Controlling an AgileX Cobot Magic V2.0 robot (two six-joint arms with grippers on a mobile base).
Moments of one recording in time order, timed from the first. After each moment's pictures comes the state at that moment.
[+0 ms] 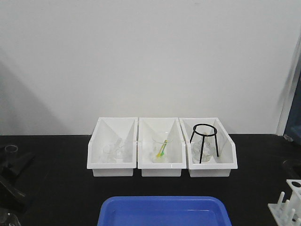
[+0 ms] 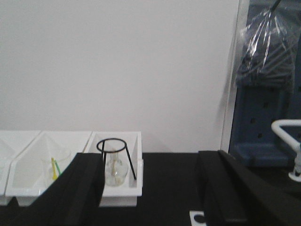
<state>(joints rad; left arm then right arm) -0.27 1.03 -0.71 -0.39 0.01 0.65 -0.04 0.56 -0.62 0.01 0.14 -0.04</state>
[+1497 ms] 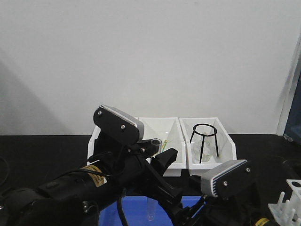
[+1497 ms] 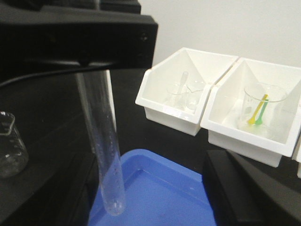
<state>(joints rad) -0.82 1.47 -1.05 -0.36 -0.18 0.31 0.61 1.25 -0.62 0.01 -0.35 0.05</state>
